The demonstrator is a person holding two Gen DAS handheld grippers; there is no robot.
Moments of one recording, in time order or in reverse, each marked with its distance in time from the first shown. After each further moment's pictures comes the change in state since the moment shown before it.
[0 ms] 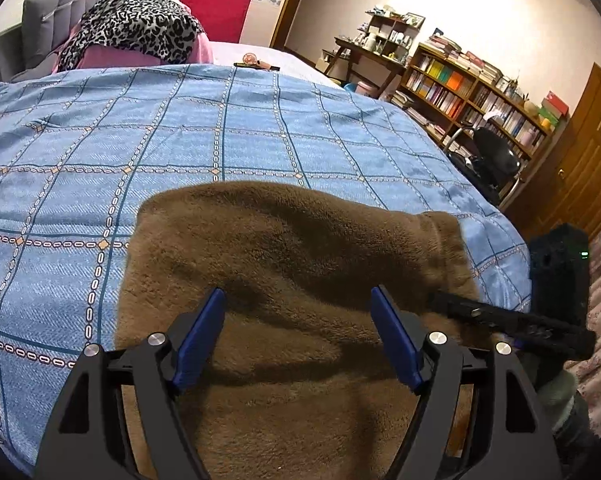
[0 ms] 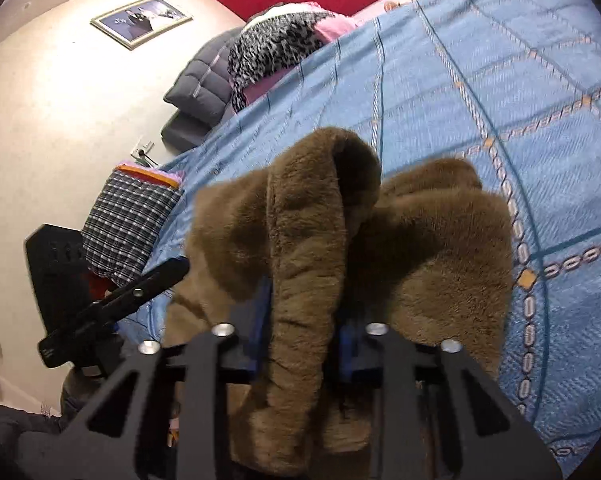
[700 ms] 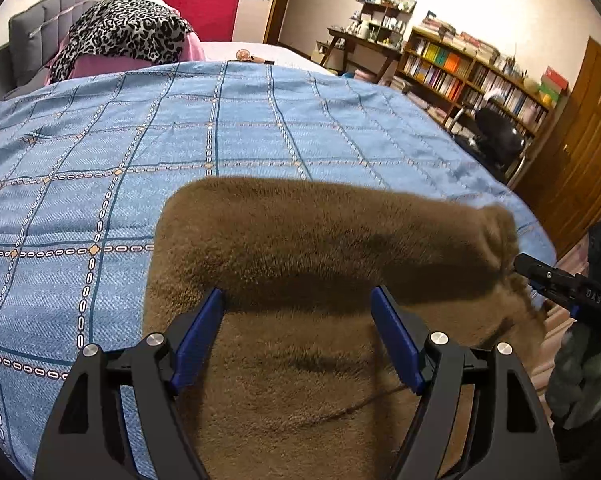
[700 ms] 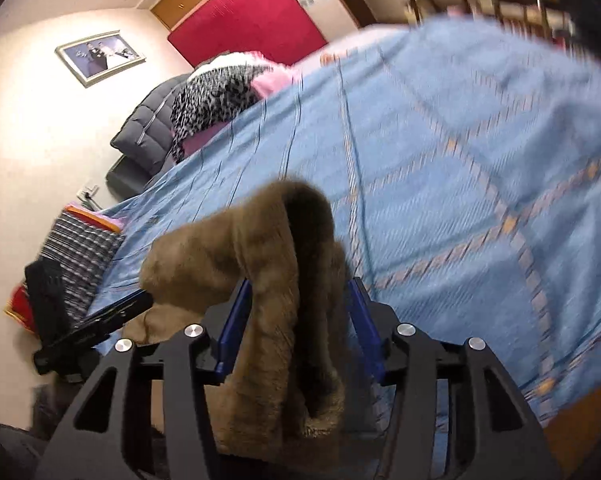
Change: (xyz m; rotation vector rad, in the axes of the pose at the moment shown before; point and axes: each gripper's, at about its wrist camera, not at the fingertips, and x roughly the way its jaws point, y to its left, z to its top) left arm 0.021 -0.010 -0.004 0.064 0.021 0.029; right arm -0.074 -0.019 -0.008 -0.028 -0.200 -0.314
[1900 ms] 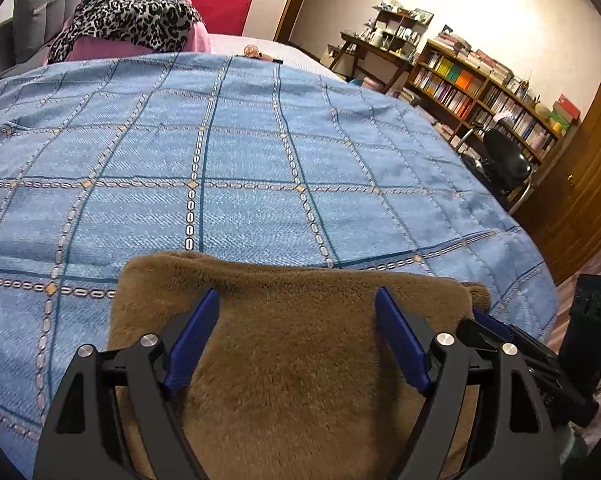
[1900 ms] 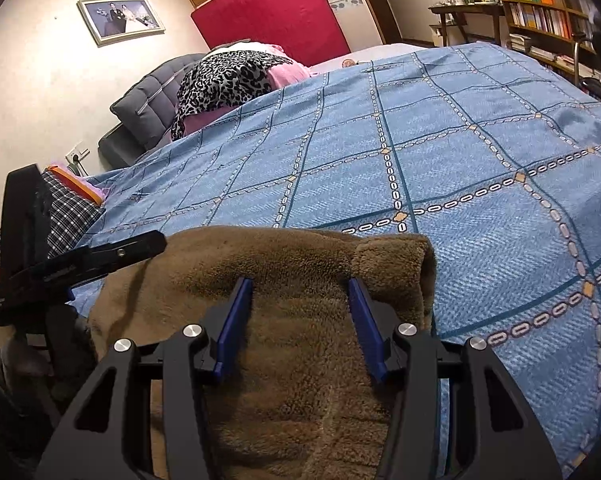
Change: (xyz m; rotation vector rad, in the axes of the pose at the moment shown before) left arm 0.051 0.012 0.039 -0.080 -0.002 -0.027; right arm 0.092 0.025 -0.002 -0.126 0.041 -0.009
